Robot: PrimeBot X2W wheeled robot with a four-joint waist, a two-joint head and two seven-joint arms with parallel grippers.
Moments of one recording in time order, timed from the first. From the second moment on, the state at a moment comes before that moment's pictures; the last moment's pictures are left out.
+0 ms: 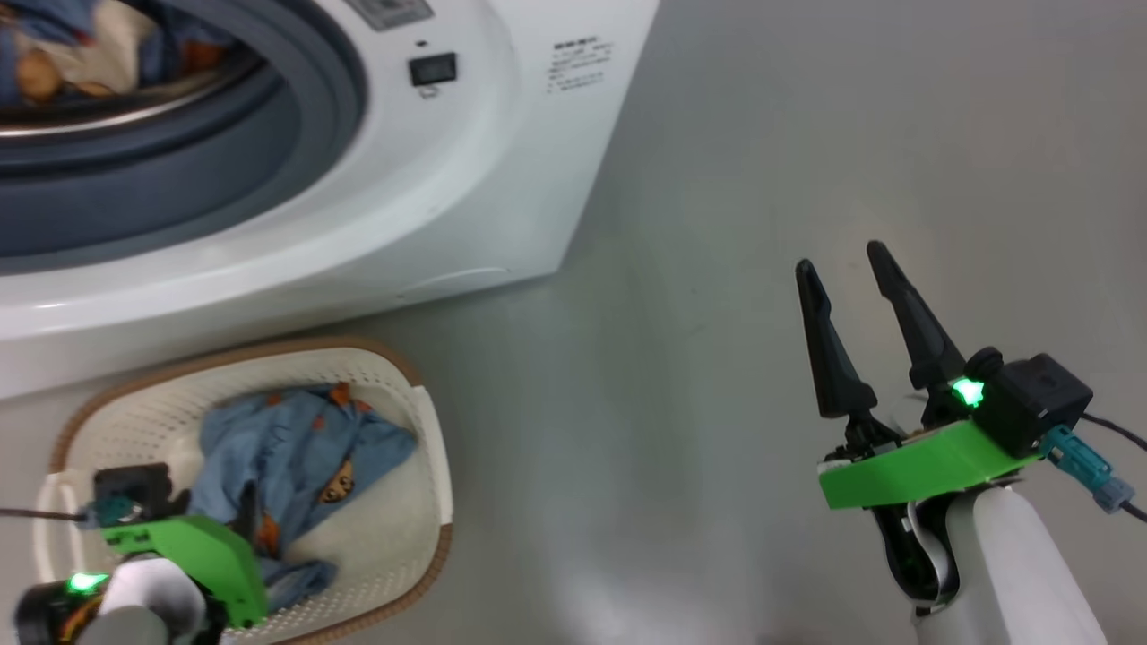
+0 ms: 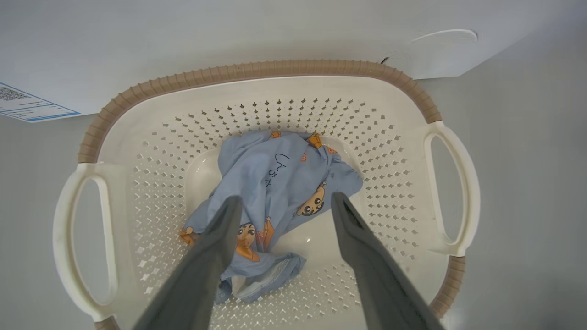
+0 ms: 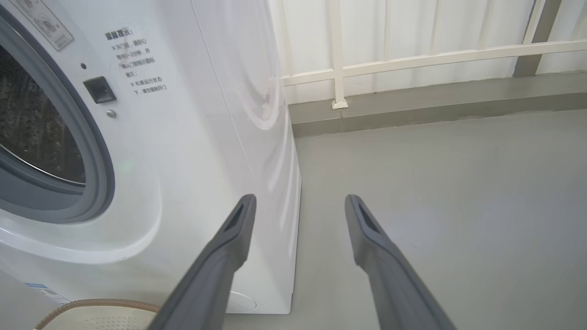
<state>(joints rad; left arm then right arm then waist) -0.35 0.23 -0.16 0.66 -0.39 -0.03 0.11 -0.30 -0.05 0.09 0.07 0.26 0.13 -0.26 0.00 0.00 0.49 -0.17</state>
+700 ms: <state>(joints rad) -0.62 0.28 -0.14 1.11 -0.42 -0.08 0.06 -0.36 -0.05 0.09 0.02 0.25 0.13 -0.26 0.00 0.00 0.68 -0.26</state>
